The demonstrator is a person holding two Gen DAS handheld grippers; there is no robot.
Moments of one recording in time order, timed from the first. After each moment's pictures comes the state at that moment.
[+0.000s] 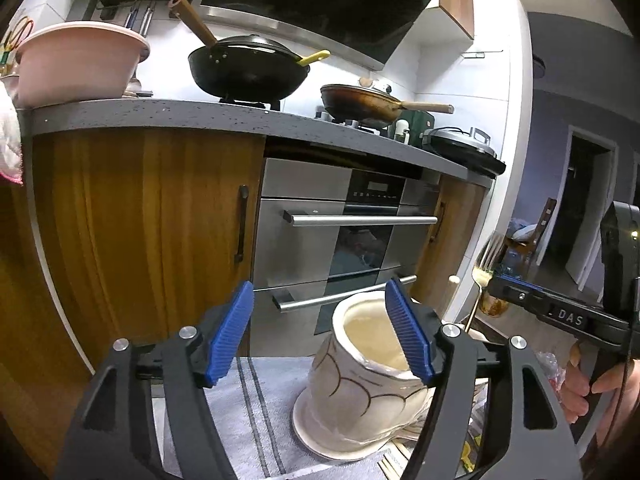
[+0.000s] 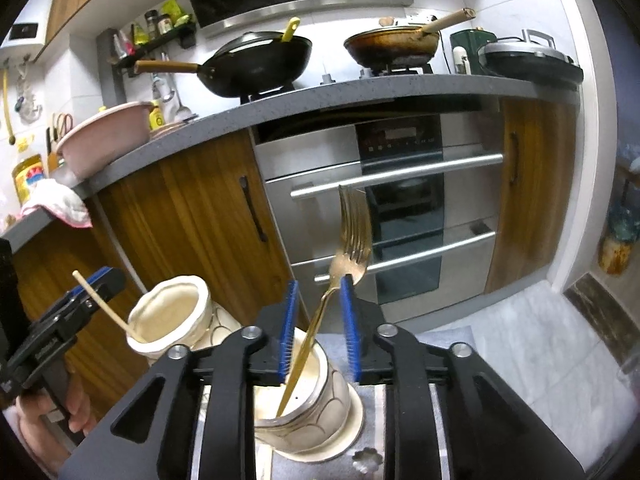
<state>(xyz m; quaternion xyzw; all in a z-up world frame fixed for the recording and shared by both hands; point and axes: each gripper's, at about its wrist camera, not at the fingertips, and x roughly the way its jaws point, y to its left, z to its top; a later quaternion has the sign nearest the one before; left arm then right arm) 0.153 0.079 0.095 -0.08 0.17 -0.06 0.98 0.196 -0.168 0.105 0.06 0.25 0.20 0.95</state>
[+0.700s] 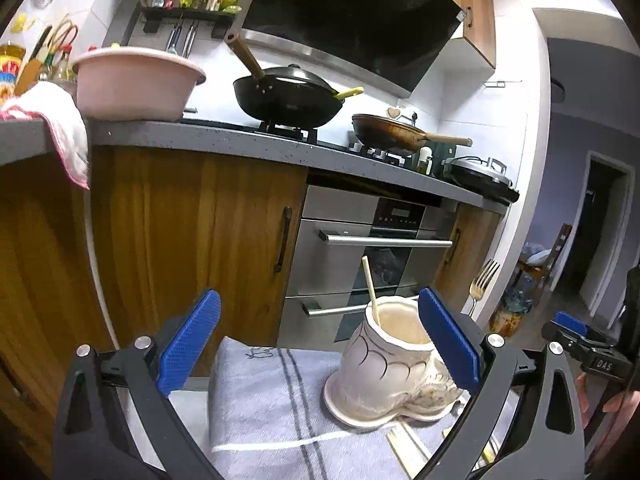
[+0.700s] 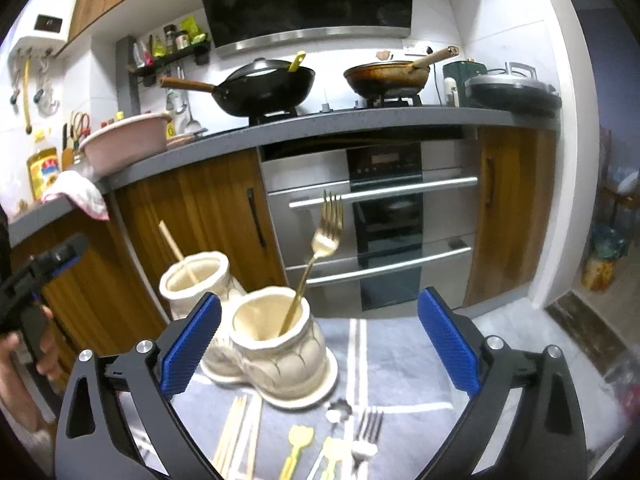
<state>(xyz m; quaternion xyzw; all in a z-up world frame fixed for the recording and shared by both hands) 0.073 0.112 0.129 -0.10 0.15 -0.01 0.98 0.114 -0.205 0.115 0.03 0.21 0.18 0.96</state>
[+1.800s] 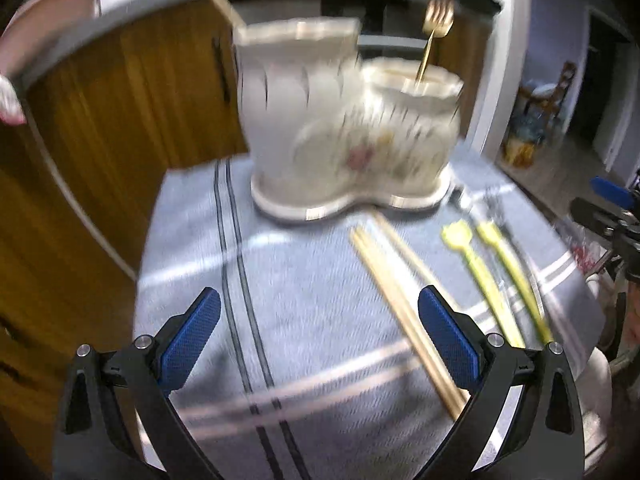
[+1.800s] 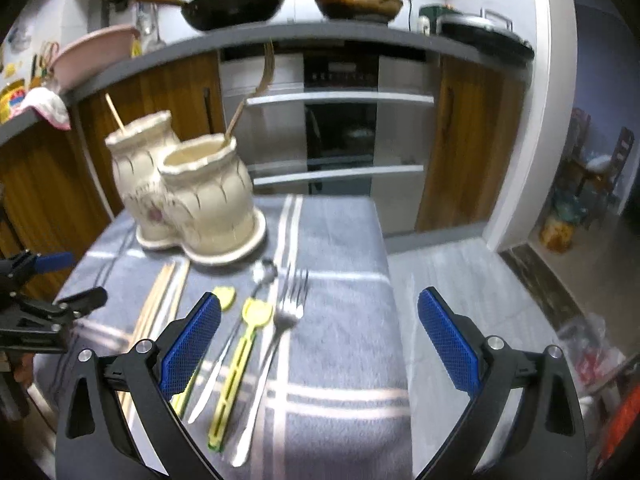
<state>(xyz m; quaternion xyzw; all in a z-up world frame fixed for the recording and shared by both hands) 0.078 -0.003 0.001 0.03 0.43 -0.03 0.90 0.085 -0.240 0.030 -0.02 0.34 0.12 0.93</state>
